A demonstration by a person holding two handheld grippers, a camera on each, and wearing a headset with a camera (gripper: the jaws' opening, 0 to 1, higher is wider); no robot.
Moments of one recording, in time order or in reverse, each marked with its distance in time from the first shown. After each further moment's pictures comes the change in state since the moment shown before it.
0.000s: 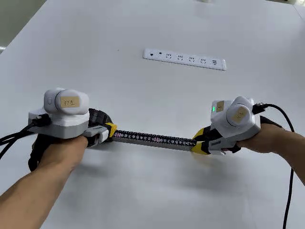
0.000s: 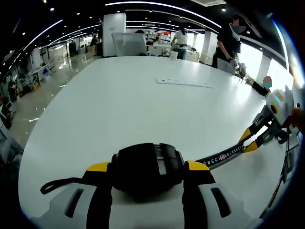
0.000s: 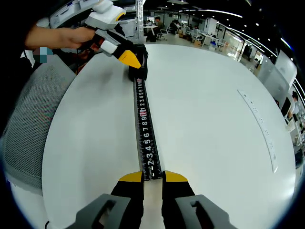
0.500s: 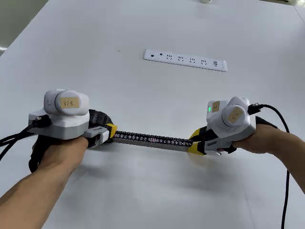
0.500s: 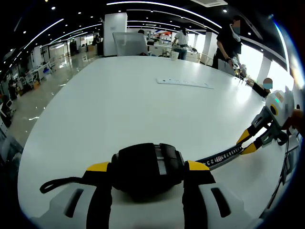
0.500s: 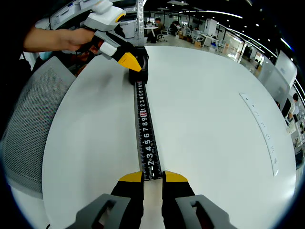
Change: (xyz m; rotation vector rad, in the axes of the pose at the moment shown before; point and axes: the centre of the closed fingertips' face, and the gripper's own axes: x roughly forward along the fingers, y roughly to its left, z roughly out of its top) left arm 0.000 0.001 0.000 -0.012 0.001 0.000; right arm 0.006 0.001 0.011 -0.003 -0.013 0.004
